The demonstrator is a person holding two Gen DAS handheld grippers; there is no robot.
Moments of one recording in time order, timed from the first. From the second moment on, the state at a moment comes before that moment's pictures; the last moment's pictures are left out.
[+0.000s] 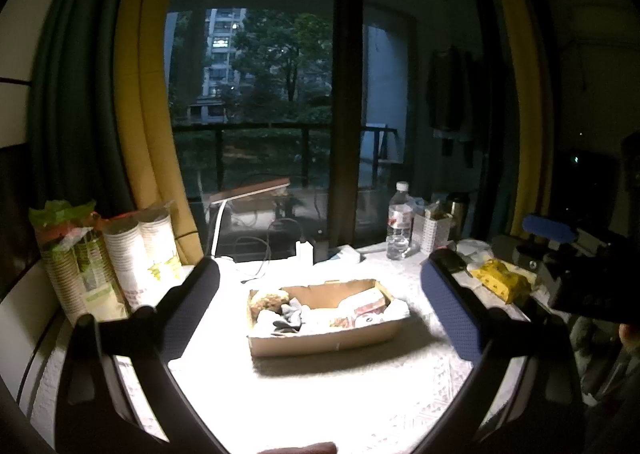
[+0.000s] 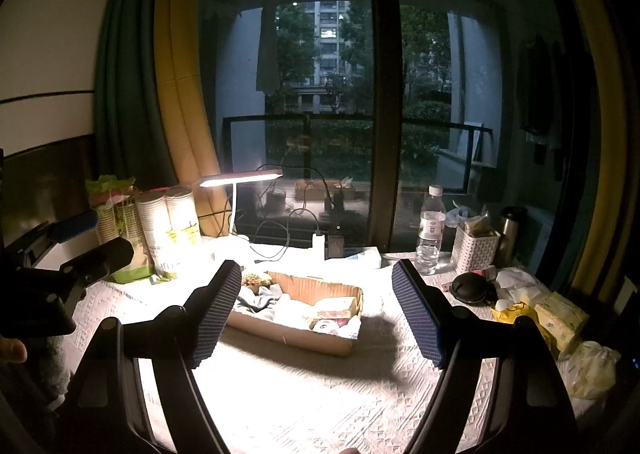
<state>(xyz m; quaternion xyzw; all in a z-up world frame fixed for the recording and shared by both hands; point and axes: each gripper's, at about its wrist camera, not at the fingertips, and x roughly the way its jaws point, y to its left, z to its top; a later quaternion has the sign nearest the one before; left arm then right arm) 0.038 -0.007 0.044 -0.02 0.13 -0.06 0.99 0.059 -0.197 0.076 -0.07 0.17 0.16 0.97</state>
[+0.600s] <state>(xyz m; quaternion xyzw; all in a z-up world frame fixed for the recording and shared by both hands) 0.038 -0.007 0.045 -0.03 0.13 -0.06 0.99 0.059 -0.197 0.075 -0.07 0.17 0.16 0.97</state>
